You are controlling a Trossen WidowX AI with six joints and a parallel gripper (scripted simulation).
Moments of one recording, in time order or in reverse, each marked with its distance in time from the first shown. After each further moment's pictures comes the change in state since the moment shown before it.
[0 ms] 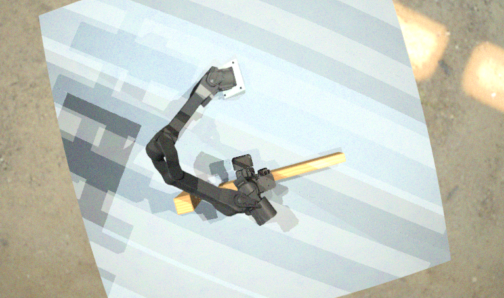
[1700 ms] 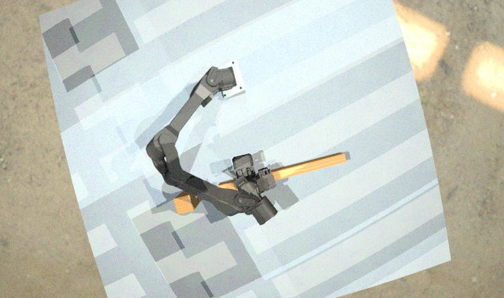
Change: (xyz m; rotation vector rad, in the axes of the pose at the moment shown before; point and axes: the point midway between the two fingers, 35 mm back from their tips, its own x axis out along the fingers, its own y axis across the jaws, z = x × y) arm -0.001 0.001 0.000 0.015 0.005 0.002
